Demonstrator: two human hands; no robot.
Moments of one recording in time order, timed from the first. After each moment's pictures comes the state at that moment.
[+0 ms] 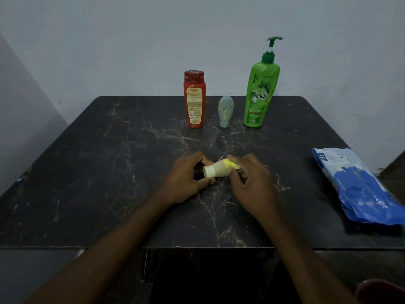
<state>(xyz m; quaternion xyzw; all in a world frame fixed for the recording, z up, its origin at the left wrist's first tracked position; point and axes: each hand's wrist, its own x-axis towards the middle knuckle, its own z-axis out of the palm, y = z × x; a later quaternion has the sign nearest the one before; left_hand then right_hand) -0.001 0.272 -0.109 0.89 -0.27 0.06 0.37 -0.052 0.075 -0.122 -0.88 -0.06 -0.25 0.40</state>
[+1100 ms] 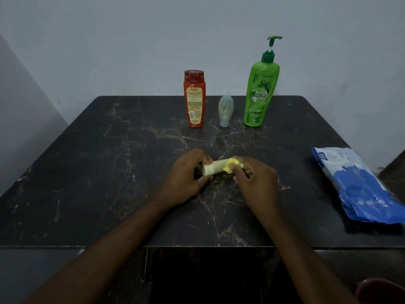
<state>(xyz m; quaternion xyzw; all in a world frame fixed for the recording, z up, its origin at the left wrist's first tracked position) -0.004 0.273 -0.112 0.87 -0.32 0.14 0.35 -0.049 0.072 -0.126 -0.86 -0.01 -0.30 0.42</state>
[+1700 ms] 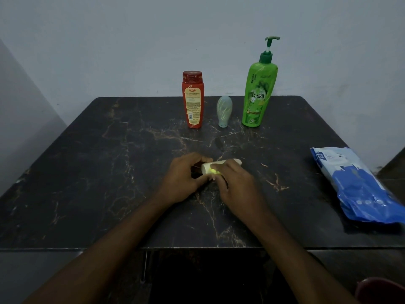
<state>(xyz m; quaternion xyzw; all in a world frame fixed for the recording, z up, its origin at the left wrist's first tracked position) 0.001 0.272 -0.113 0.87 -0.27 0.10 0.40 -0.053 0.097 -0.126 -0.91 -0.14 -0.24 0.31</state>
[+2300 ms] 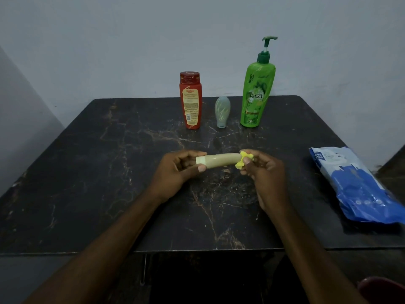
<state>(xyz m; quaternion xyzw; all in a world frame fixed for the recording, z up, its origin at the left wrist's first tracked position) 0.004 0.283 -0.104 0.78 -0.20 0.00 0.59 -0.035 0.054 -0.118 -0.65 0.08 -0.17 0.73</state>
